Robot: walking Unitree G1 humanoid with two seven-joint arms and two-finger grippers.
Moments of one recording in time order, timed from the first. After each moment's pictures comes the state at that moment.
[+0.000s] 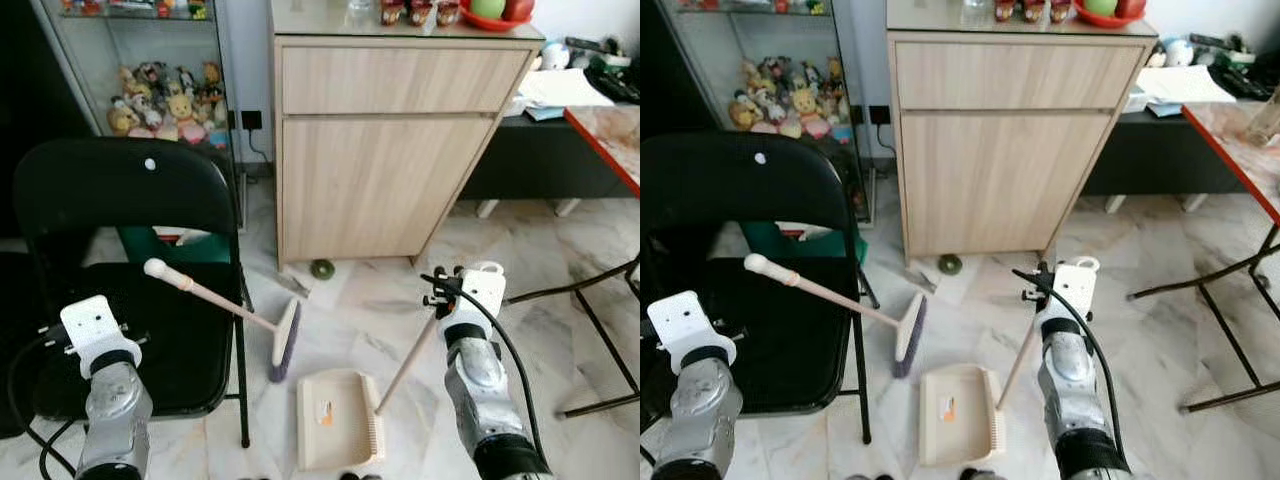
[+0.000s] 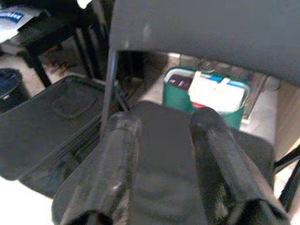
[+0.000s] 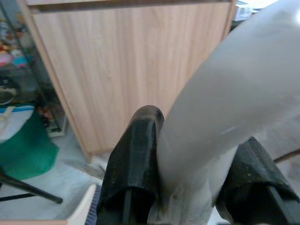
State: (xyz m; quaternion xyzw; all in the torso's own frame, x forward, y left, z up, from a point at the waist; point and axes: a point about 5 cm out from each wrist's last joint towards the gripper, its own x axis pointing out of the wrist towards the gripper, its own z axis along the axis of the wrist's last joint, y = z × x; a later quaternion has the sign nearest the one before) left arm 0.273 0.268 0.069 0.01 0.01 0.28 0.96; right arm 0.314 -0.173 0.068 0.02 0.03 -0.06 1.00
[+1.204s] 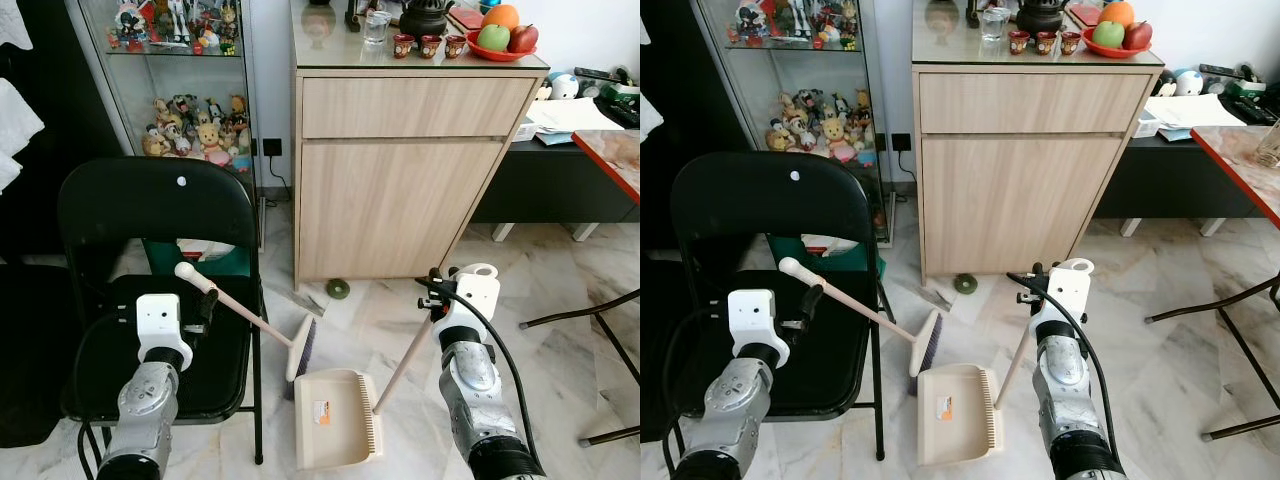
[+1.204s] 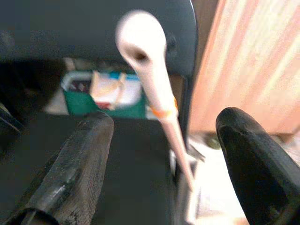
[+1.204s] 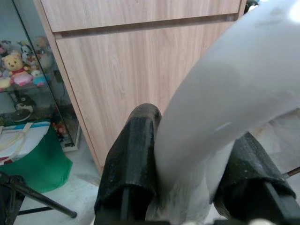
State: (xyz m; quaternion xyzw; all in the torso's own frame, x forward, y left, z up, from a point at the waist) left arm 0.292 0.207 0.046 -0.02 0.05 0.02 1.00; right arm 0.312 -0.171 0.064 0.02 0.02 -0.06 1.00
